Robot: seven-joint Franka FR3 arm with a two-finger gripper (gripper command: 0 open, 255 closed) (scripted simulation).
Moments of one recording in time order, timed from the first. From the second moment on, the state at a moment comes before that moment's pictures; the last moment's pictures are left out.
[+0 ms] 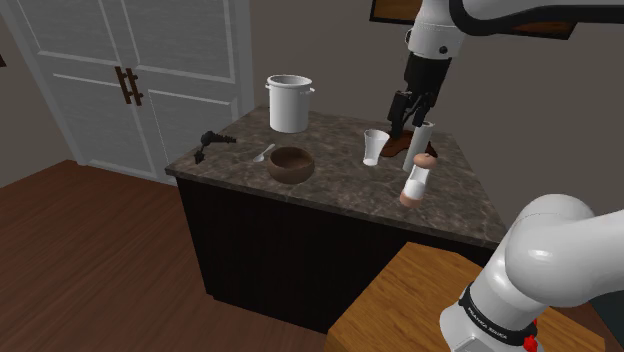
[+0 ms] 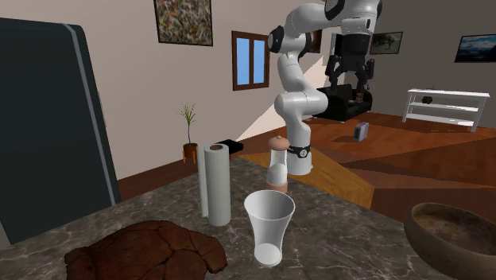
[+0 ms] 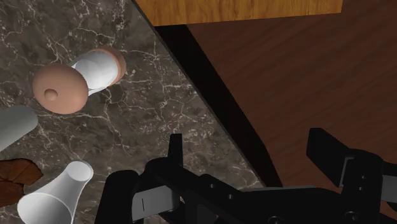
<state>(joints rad) -0.02 -0.82 0.02 -2.41 -0.08 1.65 0.05</state>
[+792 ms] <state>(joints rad) -0.08 -0.60 -0.10 -2.46 -0.22 1.96 -0.07</state>
